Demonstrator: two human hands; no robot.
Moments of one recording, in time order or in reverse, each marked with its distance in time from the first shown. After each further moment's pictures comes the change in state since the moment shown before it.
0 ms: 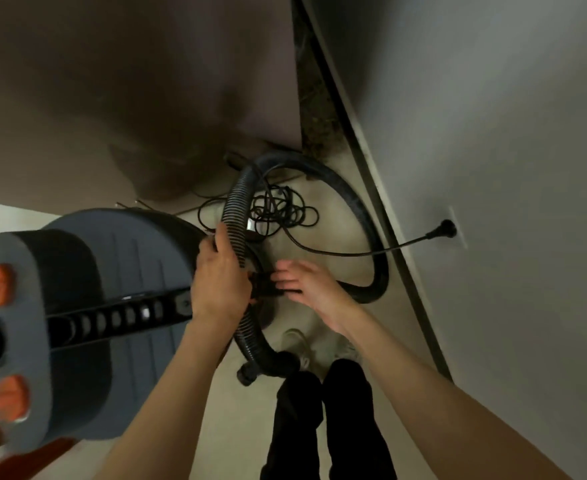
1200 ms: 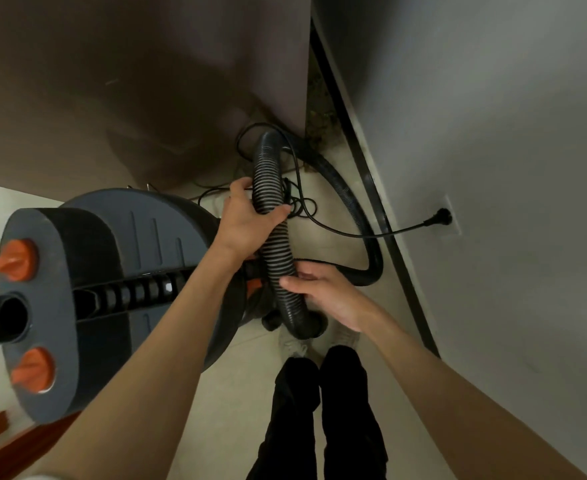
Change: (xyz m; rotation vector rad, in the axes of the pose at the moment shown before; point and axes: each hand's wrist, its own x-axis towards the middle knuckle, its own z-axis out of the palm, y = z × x) left_hand 0.023 0.013 -0.039 -0.750 -0.230 0.003; right_hand -0.031 0.018 0.007 -0.141 -0.146 -0.059
